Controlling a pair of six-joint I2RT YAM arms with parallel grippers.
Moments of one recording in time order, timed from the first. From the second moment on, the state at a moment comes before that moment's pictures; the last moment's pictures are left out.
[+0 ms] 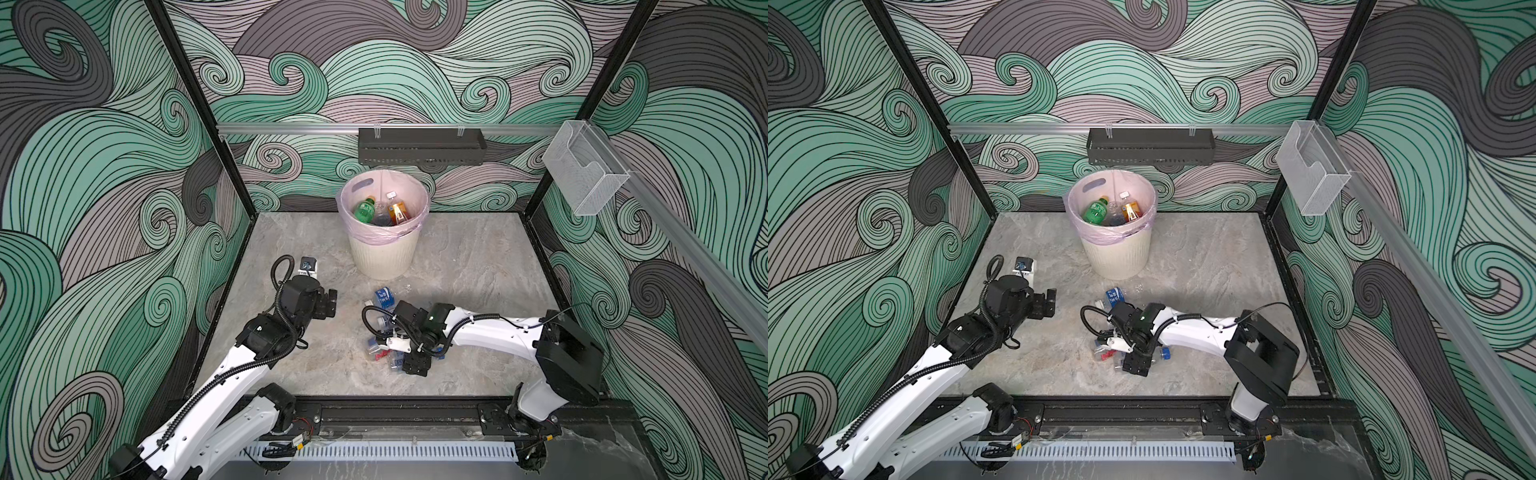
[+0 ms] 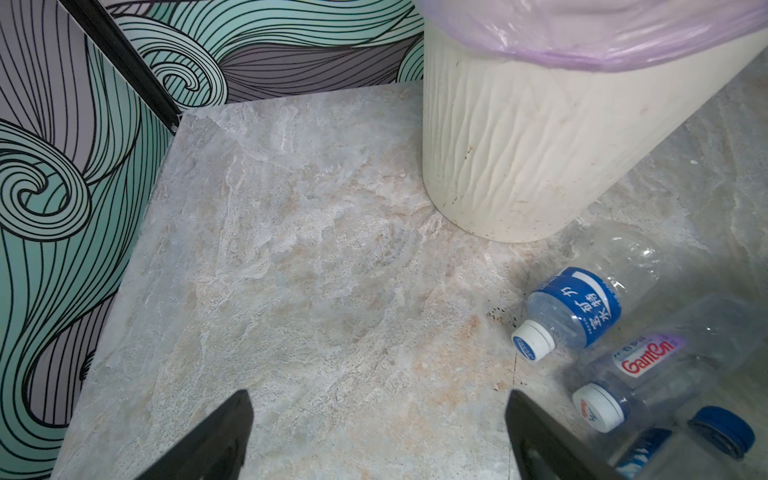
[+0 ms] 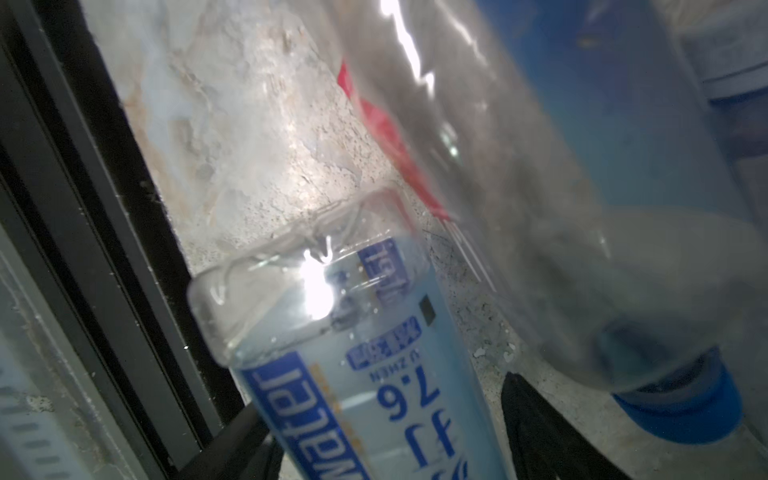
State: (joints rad) left arm -0.51 0.81 0.77 -0.62 -0.41 -0.22; right arm 1.03 1.64 1.00 -0.77 -0.11 -0.37
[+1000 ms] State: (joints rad) left arm -0.51 0.80 0.77 -0.62 -0.43 -0.22; right arm 0.90 1.40 0.92 -0.60 -0.20 -0.13
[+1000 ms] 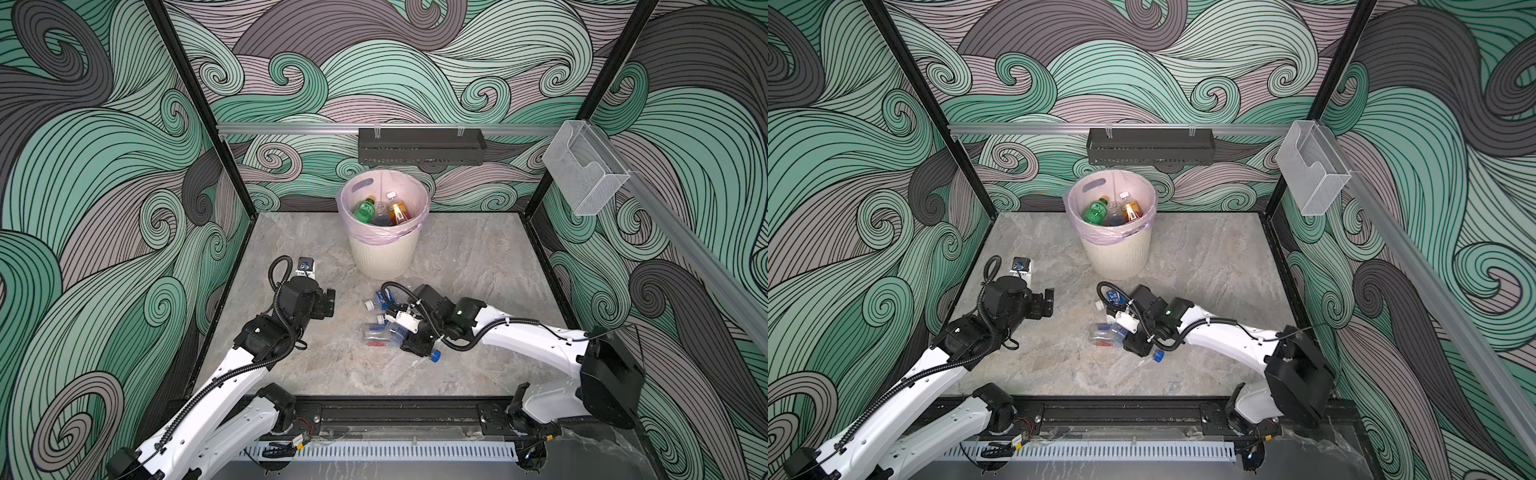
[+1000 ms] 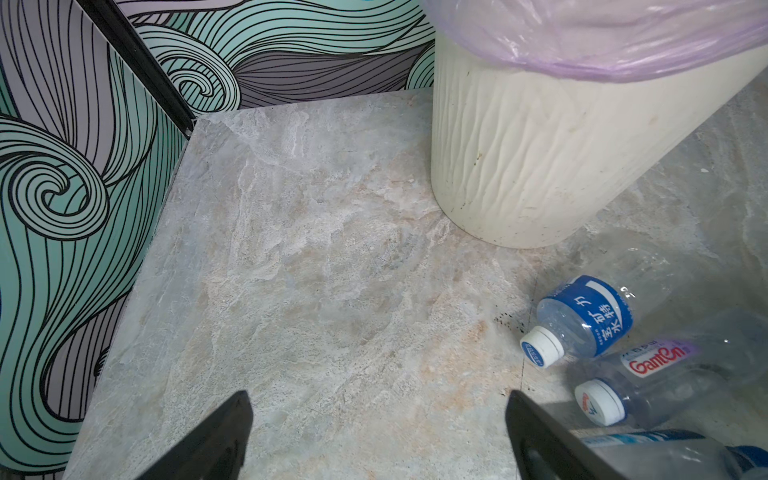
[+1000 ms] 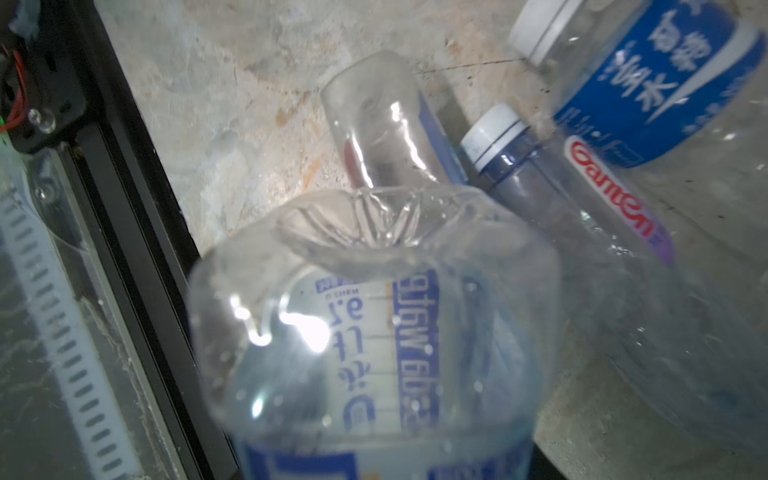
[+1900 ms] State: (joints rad) left arm -0.51 0.82 0.77 -0.62 -0.43 -0.22; right arm 0.54 1.23 0.93 -0.61 -0.15 0.24
